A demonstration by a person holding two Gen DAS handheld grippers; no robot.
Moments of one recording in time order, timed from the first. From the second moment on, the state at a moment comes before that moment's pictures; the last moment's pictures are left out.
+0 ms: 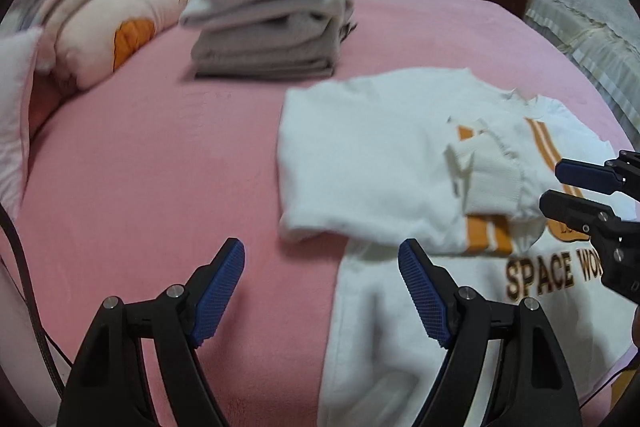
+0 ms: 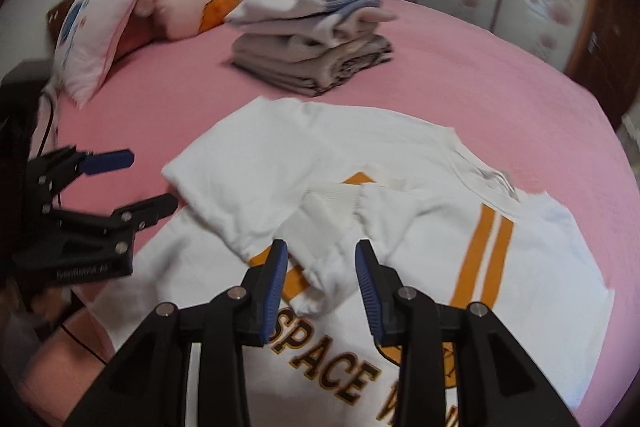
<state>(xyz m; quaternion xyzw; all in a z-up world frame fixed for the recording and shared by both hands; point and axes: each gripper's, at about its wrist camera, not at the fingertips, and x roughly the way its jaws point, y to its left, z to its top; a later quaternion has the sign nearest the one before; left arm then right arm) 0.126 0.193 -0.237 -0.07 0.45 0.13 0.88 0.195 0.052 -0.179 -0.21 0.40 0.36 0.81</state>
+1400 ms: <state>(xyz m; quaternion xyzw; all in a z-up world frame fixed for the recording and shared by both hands) 0.178 0.212 -0.262 -0.21 0.45 0.10 0.86 0.332 -0.047 -0.046 0.06 0.32 0.24 0.91</state>
